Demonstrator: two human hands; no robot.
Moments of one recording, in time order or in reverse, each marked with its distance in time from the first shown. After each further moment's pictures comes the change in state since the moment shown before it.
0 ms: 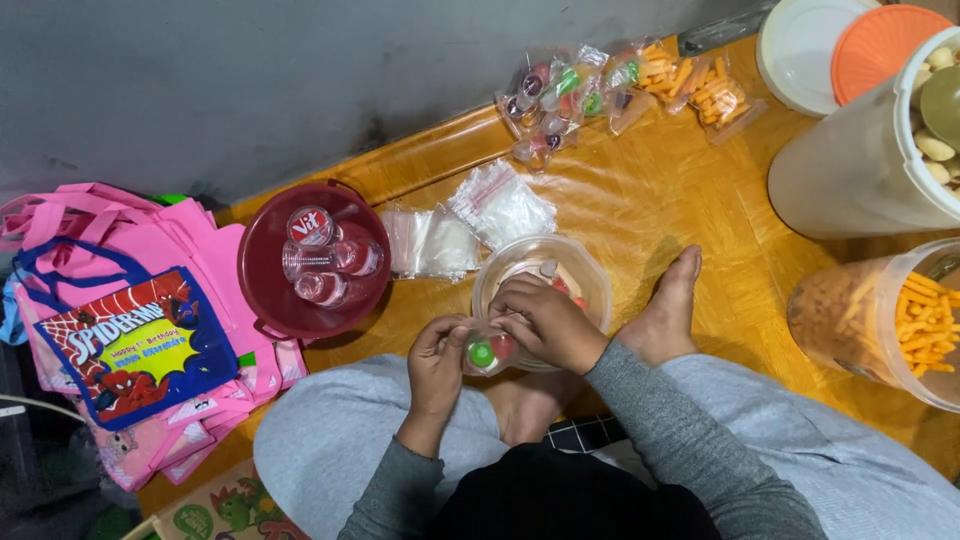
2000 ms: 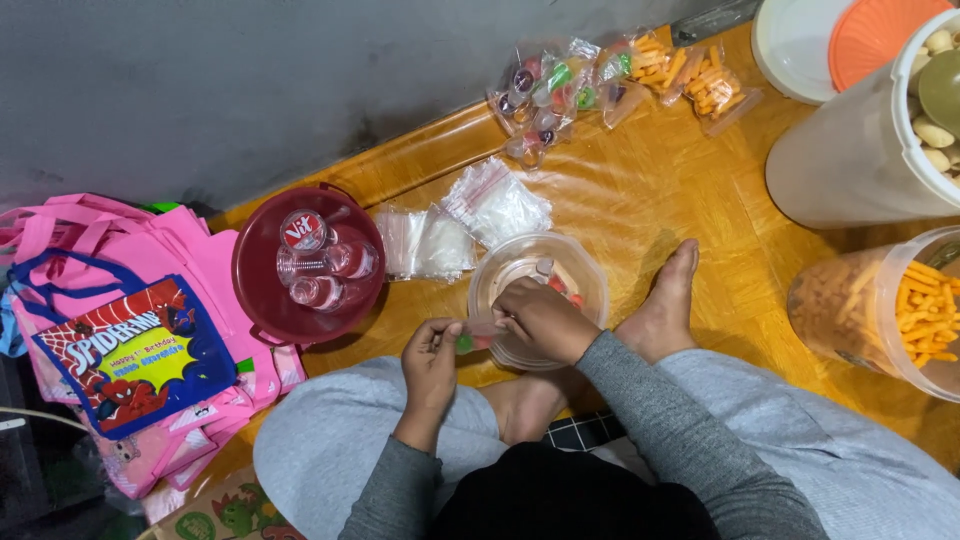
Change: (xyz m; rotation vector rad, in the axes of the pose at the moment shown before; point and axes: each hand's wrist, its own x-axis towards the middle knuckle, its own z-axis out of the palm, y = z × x) left_hand 0.004 -0.025 -0.009 0.133 0.013 -0.175; right_hand -0.013 0.051 0.018 -0.255 -0.328 0.182
